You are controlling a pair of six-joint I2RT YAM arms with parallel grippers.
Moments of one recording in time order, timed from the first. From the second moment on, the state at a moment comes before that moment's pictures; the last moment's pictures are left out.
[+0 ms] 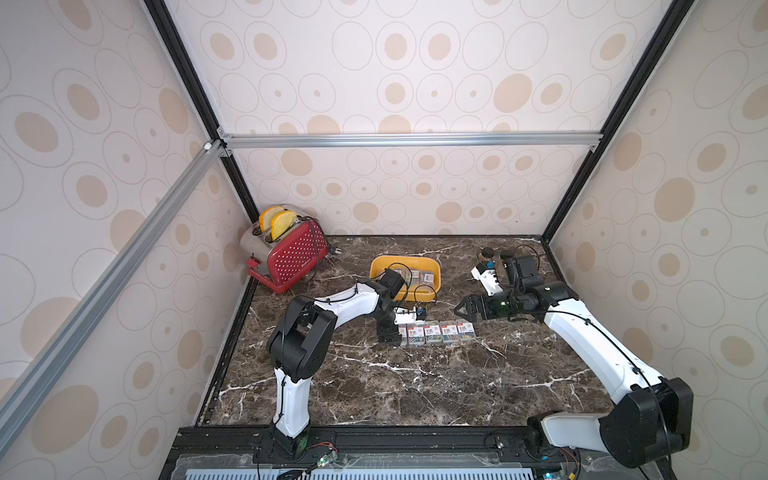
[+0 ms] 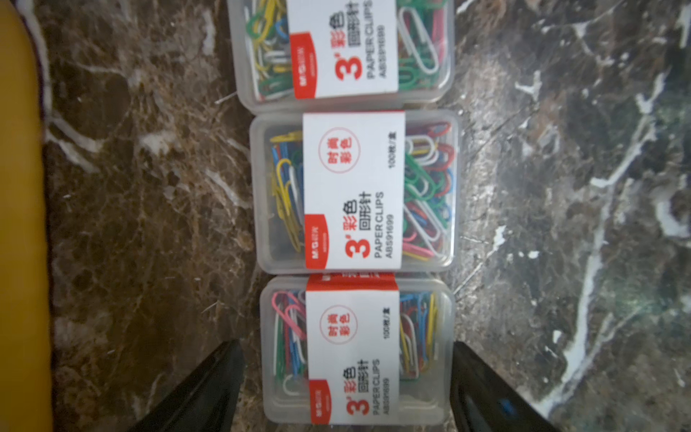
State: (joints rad) left arm -0.60 1.94 1.33 -0.73 0.24 0.89; right arm 0.35 1.32 1.13 -0.81 -0.45 0.07
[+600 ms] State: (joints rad) left arm -0.51 1.80 1.58 -0.71 0.17 0.29; right arm 0.35 1.38 1.24 -0.90 -0.43 0.04
